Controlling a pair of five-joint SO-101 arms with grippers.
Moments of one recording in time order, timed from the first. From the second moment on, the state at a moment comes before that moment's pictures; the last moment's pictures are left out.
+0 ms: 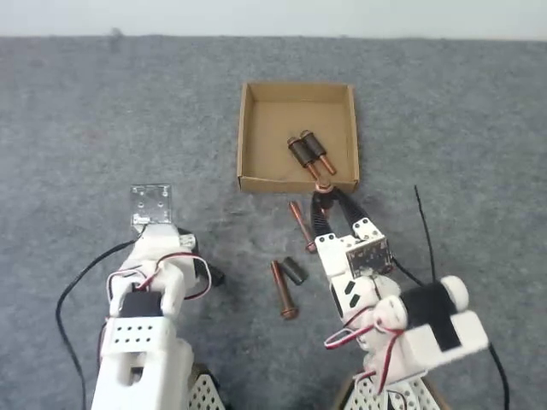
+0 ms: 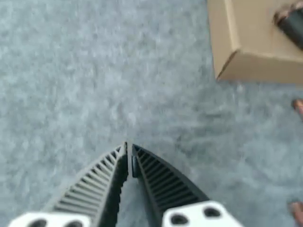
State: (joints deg) left arm -8.7 -63.8 90.3 36.1 5.8; right arm -21.9 2.5 94.4 -86.3 7.1
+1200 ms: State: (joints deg) left arm -14.8 -63.8 87.6 47.2 1.1; right arm -8.7 -38.0 70.3 3.6 7.1
